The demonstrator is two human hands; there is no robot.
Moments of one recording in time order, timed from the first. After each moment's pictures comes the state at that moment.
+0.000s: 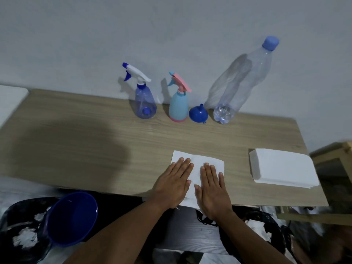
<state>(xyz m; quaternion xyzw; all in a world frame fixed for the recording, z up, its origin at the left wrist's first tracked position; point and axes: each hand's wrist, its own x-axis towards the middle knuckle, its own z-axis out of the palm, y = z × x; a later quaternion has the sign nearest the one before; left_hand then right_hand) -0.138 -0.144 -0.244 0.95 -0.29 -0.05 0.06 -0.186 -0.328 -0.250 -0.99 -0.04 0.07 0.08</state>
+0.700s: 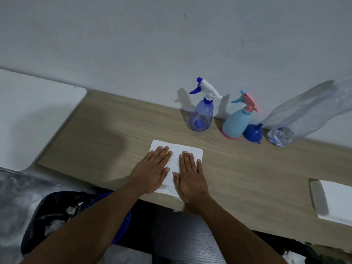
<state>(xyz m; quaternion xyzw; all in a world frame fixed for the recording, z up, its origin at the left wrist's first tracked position) -0.059 0.117 -0.246 0.97 -0.21 -0.06 0.05 -0.077 -0.077 -0.243 -0.98 -0.14 0.08 0.10</state>
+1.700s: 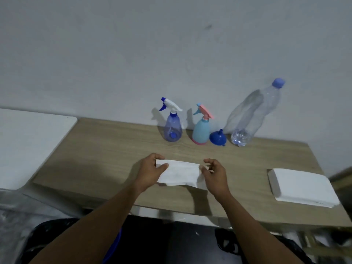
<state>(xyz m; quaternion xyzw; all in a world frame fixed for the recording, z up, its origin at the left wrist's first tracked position) -0.091 0.015 -0.123 0.84 0.09 -0.05 0.53 -0.107 -0.216 -0.151 -0.81 0.14 -0.04 0.57</state>
